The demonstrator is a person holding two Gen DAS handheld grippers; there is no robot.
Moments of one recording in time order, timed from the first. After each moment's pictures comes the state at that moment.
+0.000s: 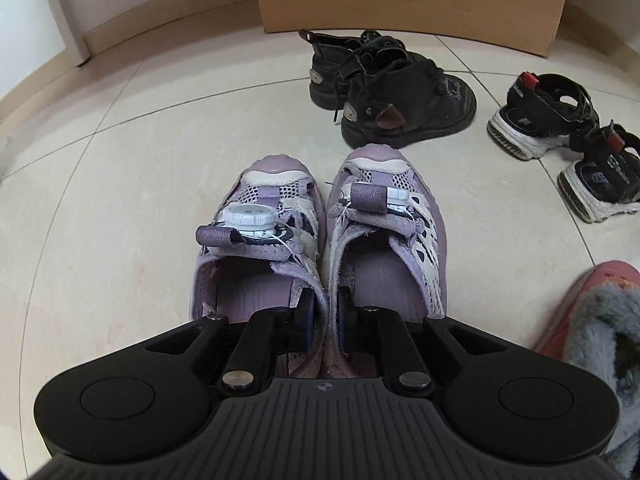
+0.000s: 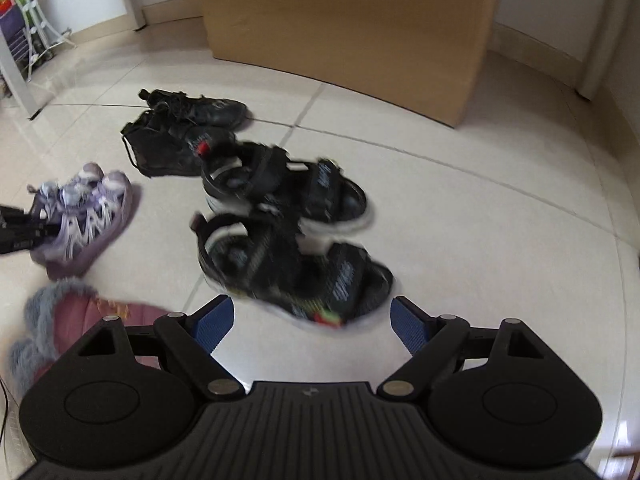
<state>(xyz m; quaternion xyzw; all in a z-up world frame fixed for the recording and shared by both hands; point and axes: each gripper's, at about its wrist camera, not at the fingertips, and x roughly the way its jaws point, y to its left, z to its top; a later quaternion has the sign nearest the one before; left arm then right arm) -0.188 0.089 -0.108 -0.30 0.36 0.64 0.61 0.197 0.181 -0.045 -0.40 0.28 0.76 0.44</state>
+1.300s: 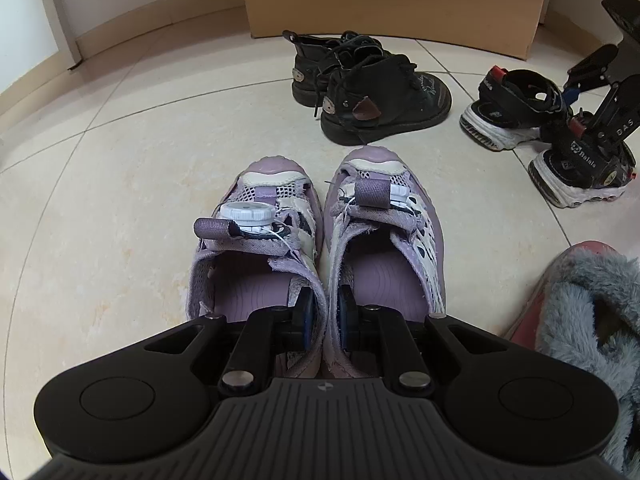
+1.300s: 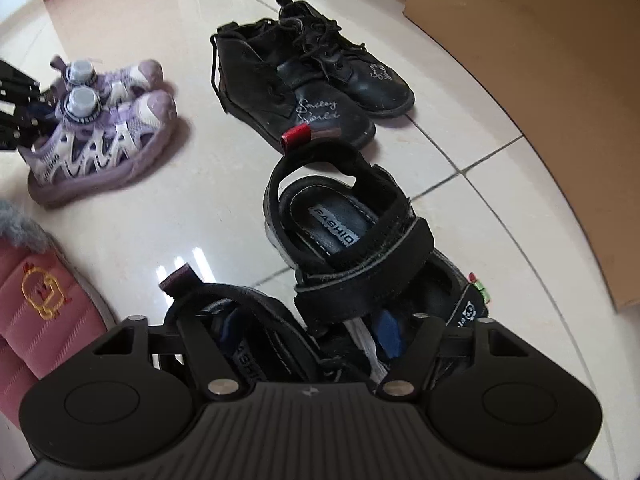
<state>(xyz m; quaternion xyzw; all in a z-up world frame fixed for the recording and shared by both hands) -0.190 0.071 -0.109 -0.30 0.34 0.63 0.63 0.078 0.280 -0.137 -0.51 0.11 0.83 0.18</state>
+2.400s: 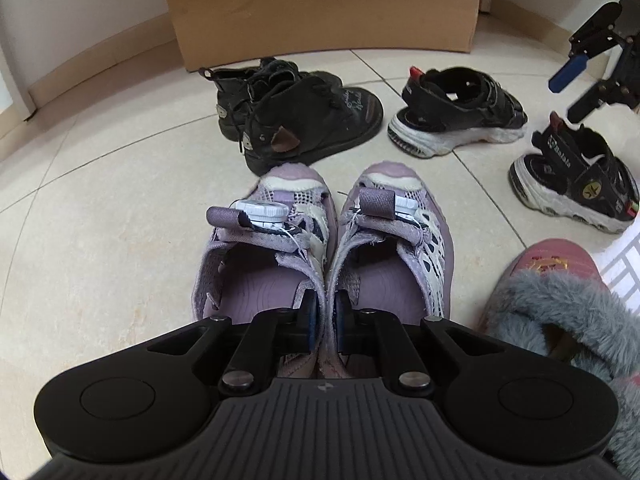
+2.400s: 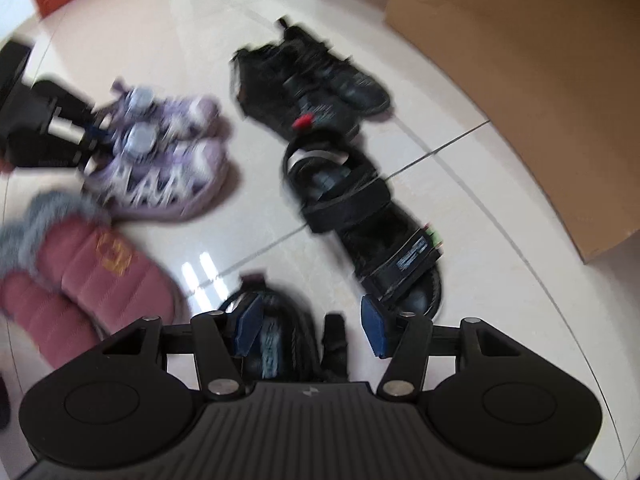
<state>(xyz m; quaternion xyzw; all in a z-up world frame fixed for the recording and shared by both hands) -0.150 0.088 -0.108 -0.26 0.34 0.60 0.68 0.126 0.254 -0.068 -0.50 0.14 0.82 0.22</state>
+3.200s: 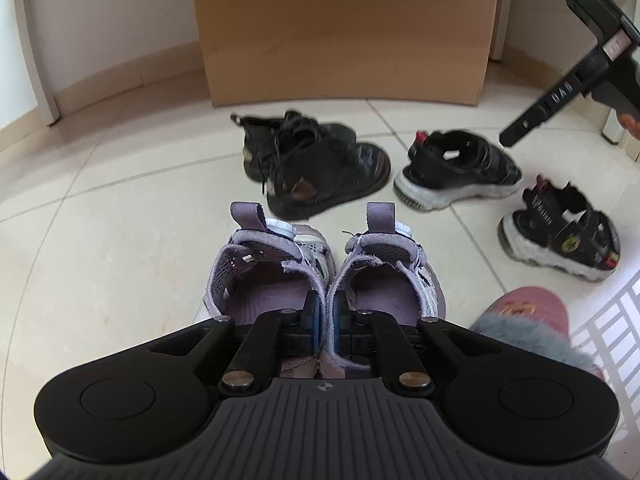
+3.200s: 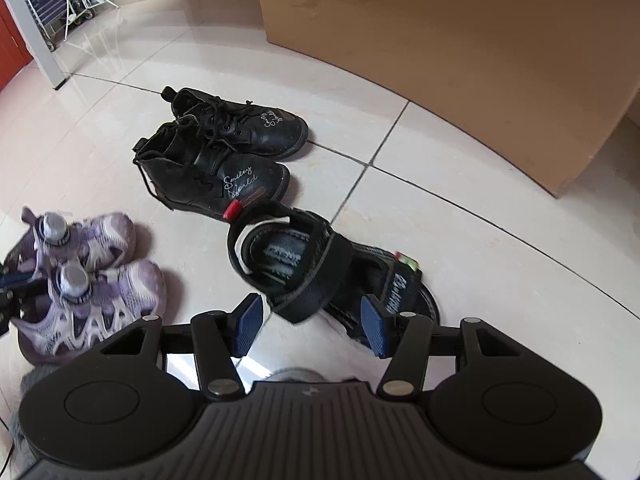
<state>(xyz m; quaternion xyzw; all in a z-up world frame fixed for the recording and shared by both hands) -0.157 0.066 -0.065 -0.24 0.29 0.62 0.69 0.103 0.281 -0.059 -0.44 0.26 0.78 0.35</state>
